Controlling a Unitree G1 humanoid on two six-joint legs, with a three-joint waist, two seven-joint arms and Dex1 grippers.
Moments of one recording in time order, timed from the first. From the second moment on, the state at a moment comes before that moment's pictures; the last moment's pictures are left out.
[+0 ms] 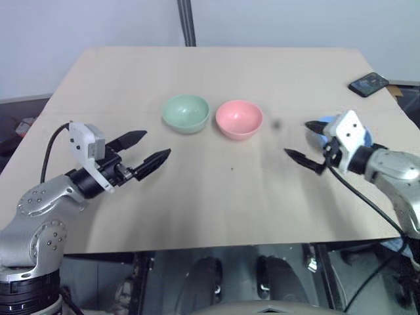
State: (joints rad) left arm -0.04 0.71 0.43 -0.39 -0.75 0.52 -0.76; right arm -0.43 -0.71 0.08 -0.33 0.29 0.54 0.70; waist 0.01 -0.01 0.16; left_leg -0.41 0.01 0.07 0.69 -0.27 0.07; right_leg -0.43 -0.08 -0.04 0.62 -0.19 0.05
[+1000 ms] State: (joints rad) left arm 0.18 0.64 0.53 -0.60 -0.81 0.47 -0.70; right arm -0.90 -0.38 0.45 0.50 -0.12 -0.14 1.04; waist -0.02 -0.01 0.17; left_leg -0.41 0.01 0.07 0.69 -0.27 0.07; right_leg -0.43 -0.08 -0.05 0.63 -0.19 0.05
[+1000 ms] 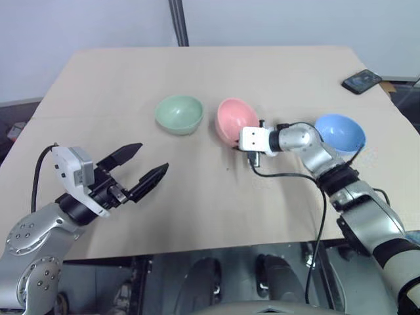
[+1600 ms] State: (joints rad) left arm 0.03 0.73 0.36 -0.48 -0.46 0.48 -0.56; right arm -0.63 -0.55 0.42 -0.21 -0.05 0.48 1.15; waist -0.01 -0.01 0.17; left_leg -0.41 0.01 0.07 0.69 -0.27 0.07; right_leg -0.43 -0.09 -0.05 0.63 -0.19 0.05
